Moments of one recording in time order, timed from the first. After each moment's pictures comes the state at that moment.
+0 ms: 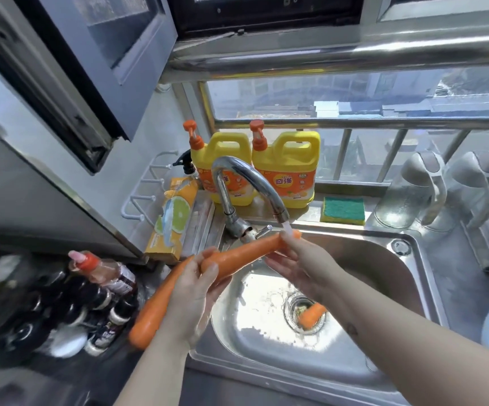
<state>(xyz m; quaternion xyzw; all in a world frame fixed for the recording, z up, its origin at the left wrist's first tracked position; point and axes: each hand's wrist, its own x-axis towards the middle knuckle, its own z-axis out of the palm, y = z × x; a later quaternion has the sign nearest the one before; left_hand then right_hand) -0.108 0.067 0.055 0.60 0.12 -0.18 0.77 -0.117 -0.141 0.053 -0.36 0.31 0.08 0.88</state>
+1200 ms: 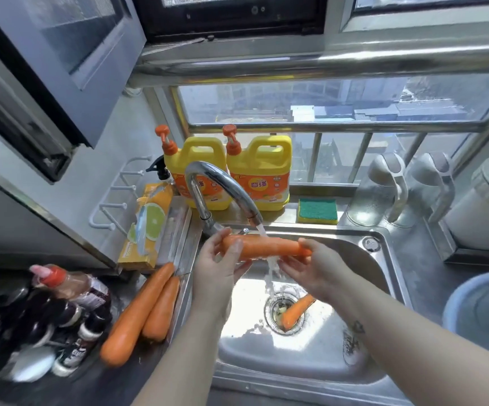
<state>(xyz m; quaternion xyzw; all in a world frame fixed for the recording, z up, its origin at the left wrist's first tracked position) -0.105 -0.015 0.067 0.61 0.10 -0.15 0.77 -0.133 -0.189 0.043 -0.30 0.43 0.02 0.85</state>
